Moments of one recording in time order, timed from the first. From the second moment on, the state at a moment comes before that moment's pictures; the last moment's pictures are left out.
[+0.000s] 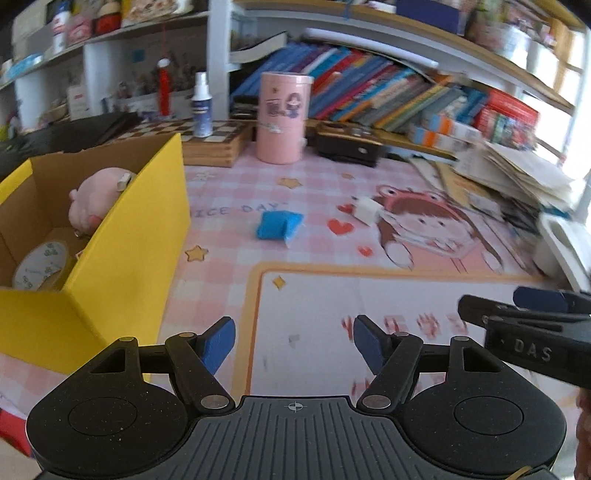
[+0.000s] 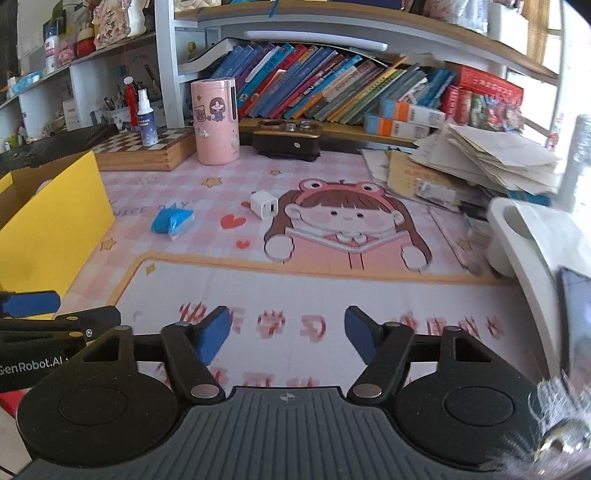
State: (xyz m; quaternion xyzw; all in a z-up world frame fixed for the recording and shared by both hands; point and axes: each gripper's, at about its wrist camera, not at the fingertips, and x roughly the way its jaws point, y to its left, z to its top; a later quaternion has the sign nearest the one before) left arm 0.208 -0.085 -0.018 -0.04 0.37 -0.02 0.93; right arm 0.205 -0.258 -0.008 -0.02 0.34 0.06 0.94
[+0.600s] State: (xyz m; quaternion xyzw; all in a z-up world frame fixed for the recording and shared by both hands) left arm 0.332 -0.085 -0.050 -0.04 0.38 0.04 0.92; right arm 0.364 -0.250 -0.031 -0.05 0.34 0.16 0.93
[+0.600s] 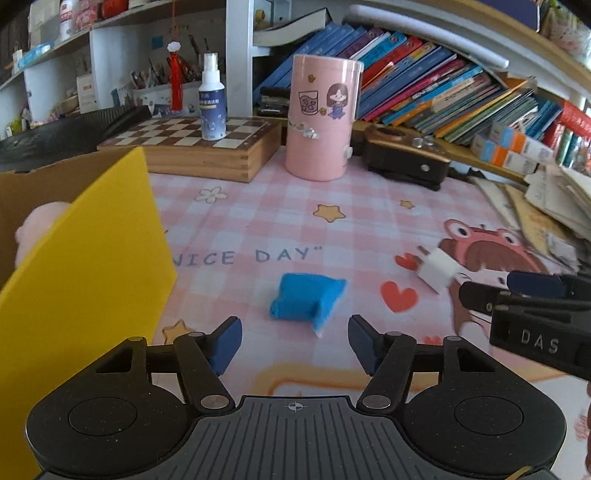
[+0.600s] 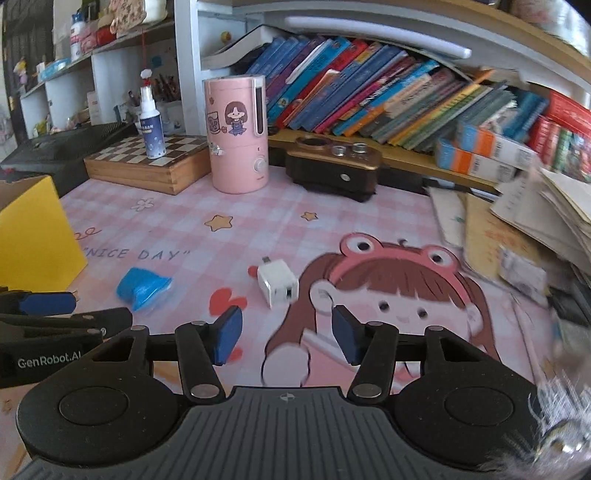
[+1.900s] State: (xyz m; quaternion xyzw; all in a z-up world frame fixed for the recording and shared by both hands) left arm 0.293 -0.098 -0.020 -0.04 0.35 0.02 0.94; right arm 0.375 -0.256 -0.031 -0.02 0.36 0.20 0.91
